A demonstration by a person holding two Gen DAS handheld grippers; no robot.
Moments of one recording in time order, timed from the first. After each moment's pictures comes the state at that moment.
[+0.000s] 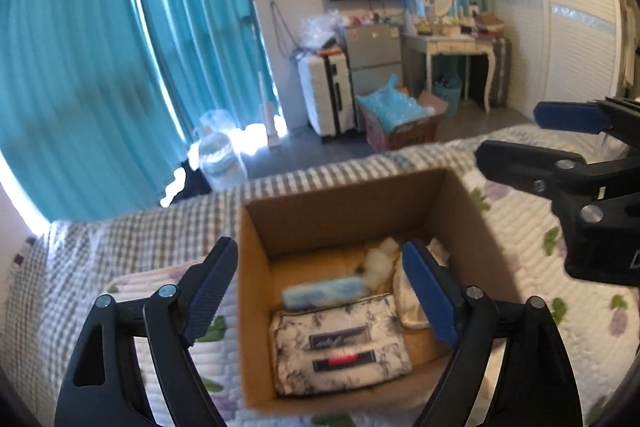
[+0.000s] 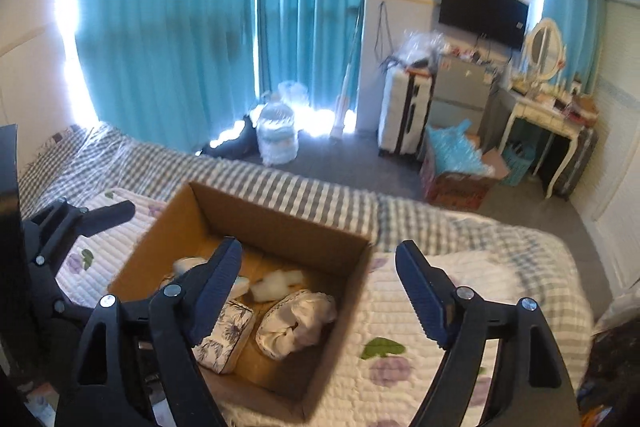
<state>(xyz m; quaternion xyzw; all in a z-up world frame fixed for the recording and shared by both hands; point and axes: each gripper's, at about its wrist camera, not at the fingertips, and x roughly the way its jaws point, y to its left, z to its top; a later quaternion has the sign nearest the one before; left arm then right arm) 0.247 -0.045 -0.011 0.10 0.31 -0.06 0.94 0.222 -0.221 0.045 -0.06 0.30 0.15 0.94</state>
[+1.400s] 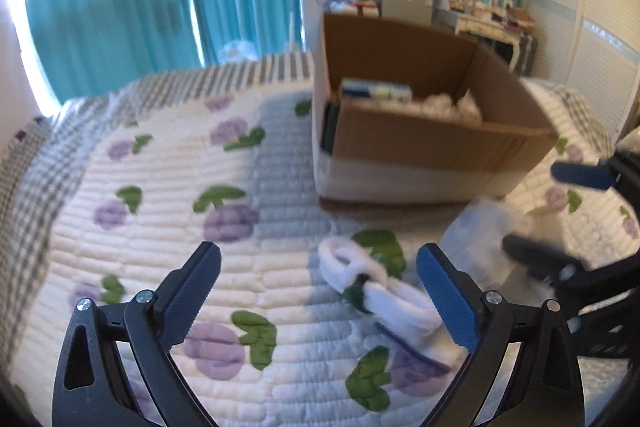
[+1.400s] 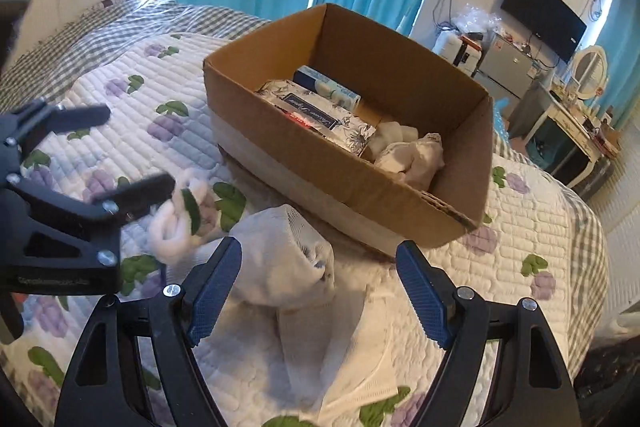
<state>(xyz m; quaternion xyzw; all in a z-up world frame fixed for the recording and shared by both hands) 0.134 0.034 -0.120 0.02 0.38 -0.02 0.92 0.105 -0.153 -0.083 -0.19 0.38 0.20 0.88</state>
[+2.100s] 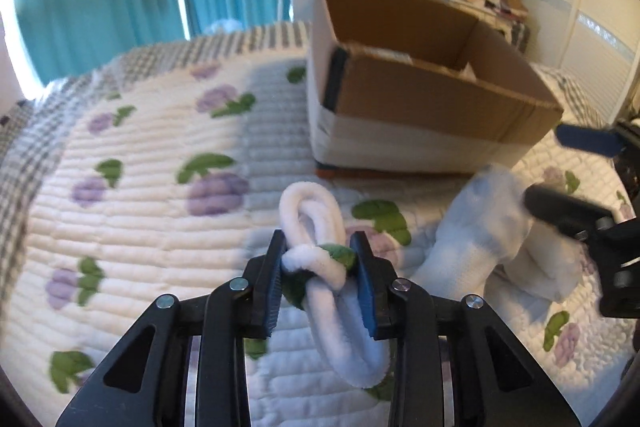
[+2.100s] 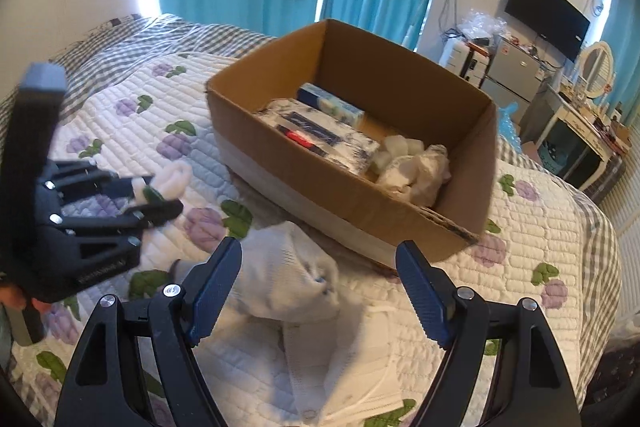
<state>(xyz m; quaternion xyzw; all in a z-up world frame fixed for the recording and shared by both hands) 0.120 0.036 -0.135 0.01 0.41 -0.05 0.91 0.110 -0.154 -0.077 -0.16 0.37 0.23 0.89</state>
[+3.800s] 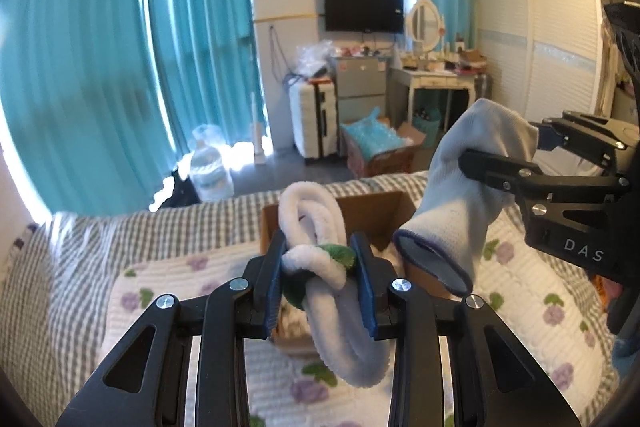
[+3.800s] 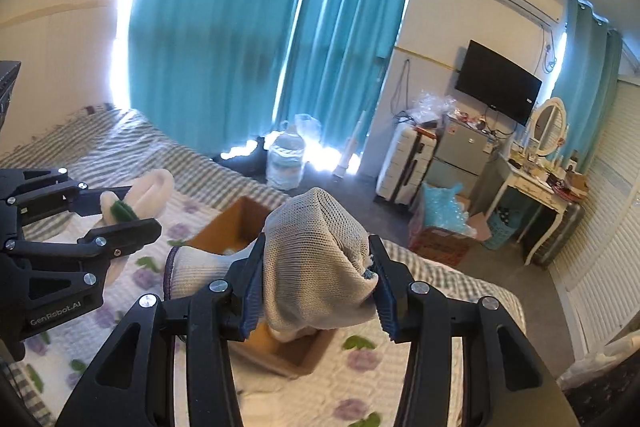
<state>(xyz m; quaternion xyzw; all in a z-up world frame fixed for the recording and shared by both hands) 0.163 -0.019 0.046 0.05 0.27 -0.09 0.96 0.136 -0.210 0.106 -0.15 0.23 0.18 0.94</state>
